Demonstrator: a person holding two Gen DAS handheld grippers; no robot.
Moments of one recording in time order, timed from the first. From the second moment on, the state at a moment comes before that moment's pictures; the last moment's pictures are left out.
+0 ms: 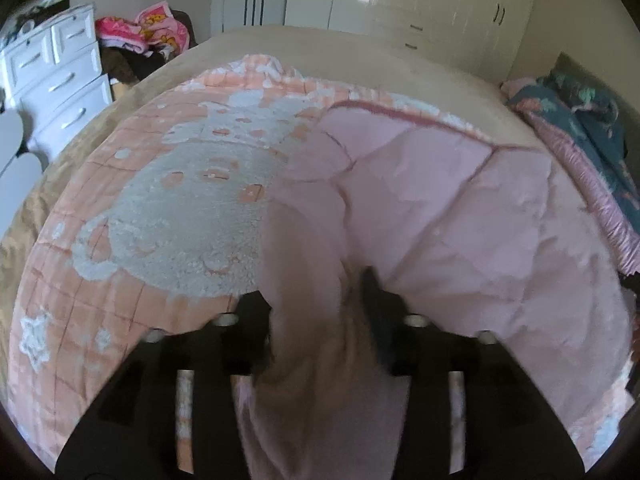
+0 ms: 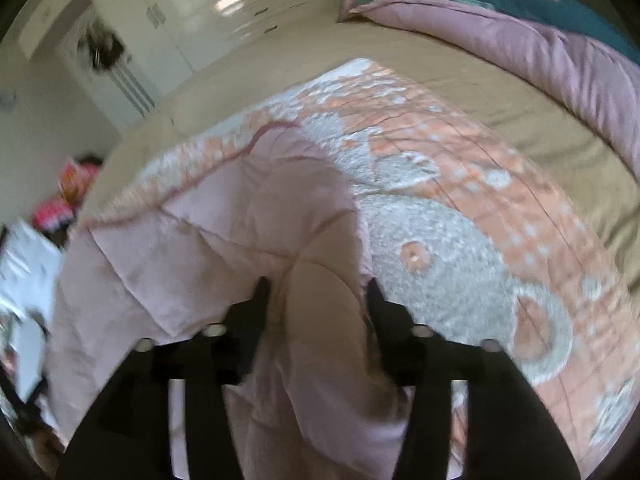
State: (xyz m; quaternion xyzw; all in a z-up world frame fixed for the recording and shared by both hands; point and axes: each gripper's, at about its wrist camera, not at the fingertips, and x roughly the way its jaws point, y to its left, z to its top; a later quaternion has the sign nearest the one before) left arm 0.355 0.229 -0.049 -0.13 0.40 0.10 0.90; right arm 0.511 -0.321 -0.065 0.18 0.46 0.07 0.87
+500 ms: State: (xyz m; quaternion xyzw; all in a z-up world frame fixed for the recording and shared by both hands) left arm 0.300 0.212 -0.007 -0.15 0.38 0.09 0.91; right arm 0.408 -0.354 -0.015 0.25 0.40 0.12 0.87
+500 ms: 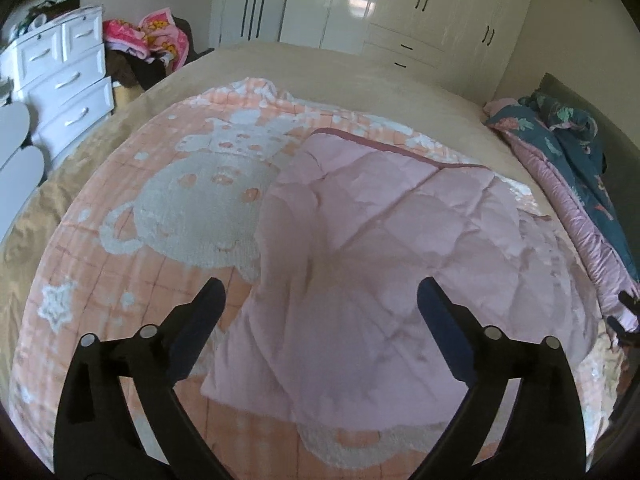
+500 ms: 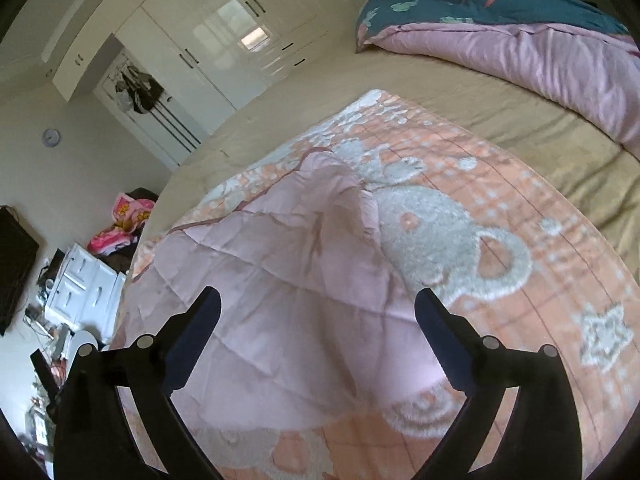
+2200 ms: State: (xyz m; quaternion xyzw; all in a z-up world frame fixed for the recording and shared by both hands) left arm 0.311 0.210 -0.079 -0.39 0.35 0.08 0.85; right arm 0.416 -0.298 -0.087 0.27 0.40 0.16 0.86
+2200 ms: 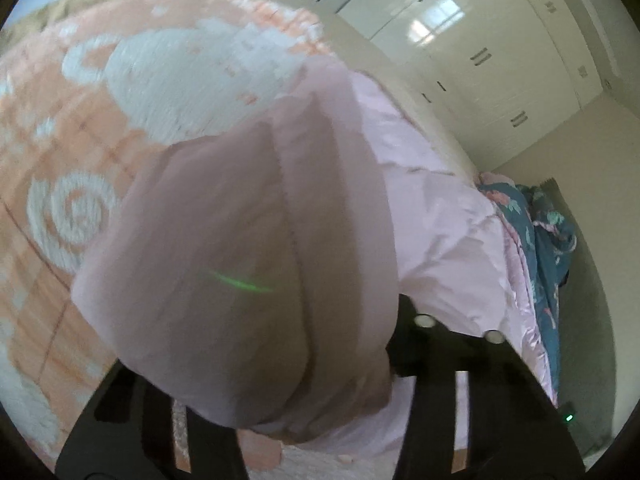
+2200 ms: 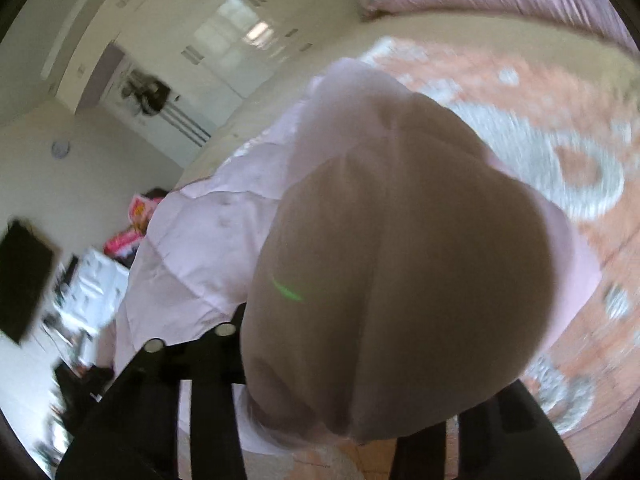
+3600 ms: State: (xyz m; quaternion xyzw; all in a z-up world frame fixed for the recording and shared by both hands) left arm 0.155 0.185 0.003 -0.29 0.32 0.04 0.90; right arm 0.243 -0.284 0.023 0.09 0.33 0.22 0.91
